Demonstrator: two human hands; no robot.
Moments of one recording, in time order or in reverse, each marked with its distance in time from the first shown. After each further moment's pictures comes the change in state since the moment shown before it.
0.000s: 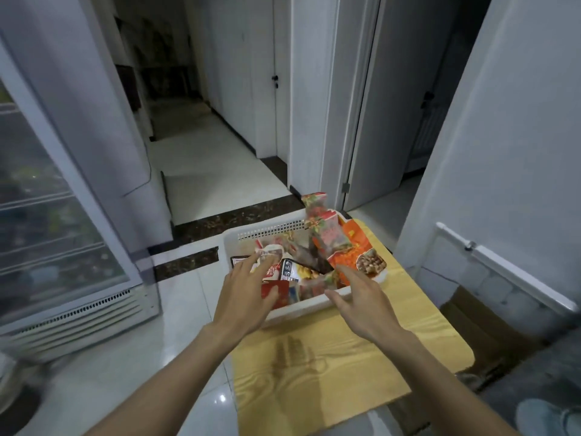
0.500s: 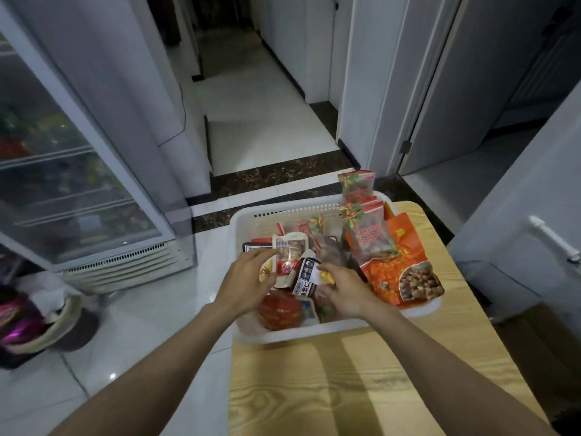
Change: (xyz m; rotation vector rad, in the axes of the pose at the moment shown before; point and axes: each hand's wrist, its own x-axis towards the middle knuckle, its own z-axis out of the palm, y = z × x) left_hand 0.110 -0.071 0.079 -0.059 -0.168 -0.228; right_hand 0.186 0.053 0.104 0.101 -0.498 -0.094
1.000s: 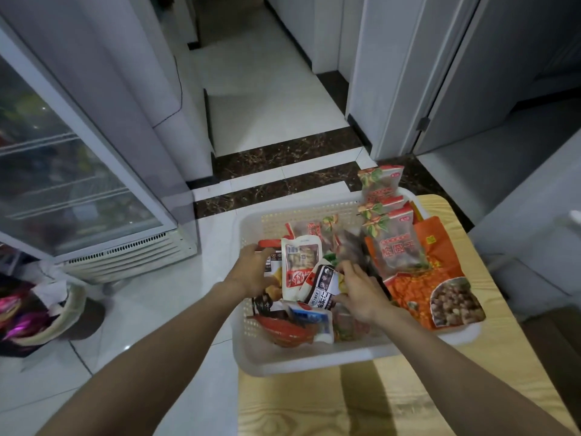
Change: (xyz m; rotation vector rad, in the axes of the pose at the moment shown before) left_hand 0.093 -0.061 0.024 0.154 -0.315 -0.158; right_hand 0.065 0.022 0.016 -0.166 -0.063 0.099
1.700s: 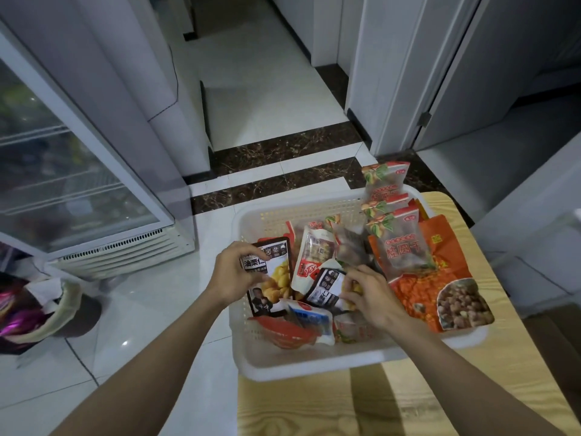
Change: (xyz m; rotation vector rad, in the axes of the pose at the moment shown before) left_hand -0.025 -0.014 -0.008 -0.662 0.298 0.020; right_hand -0.003 0.023 0.007 0.179 0.168 -0.150
